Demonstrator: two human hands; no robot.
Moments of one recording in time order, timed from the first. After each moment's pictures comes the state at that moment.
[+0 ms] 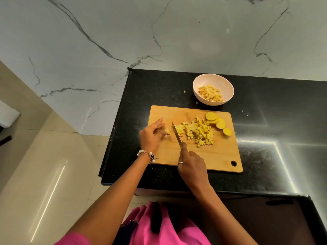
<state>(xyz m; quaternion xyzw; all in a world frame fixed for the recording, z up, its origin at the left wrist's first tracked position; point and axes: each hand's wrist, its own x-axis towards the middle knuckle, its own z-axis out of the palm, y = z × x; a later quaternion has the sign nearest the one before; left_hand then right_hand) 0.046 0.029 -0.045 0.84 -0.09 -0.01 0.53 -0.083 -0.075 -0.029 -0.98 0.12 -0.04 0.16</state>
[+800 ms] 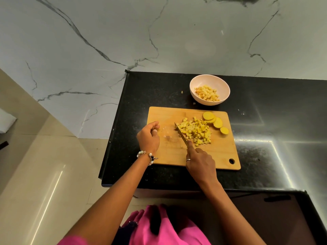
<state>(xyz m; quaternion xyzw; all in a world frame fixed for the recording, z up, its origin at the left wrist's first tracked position) 0.041 0.027 -0.040 0.85 -0.01 0.02 0.52 -0.089 -0.098 -0.018 -0.98 0.16 0.01 0.12</state>
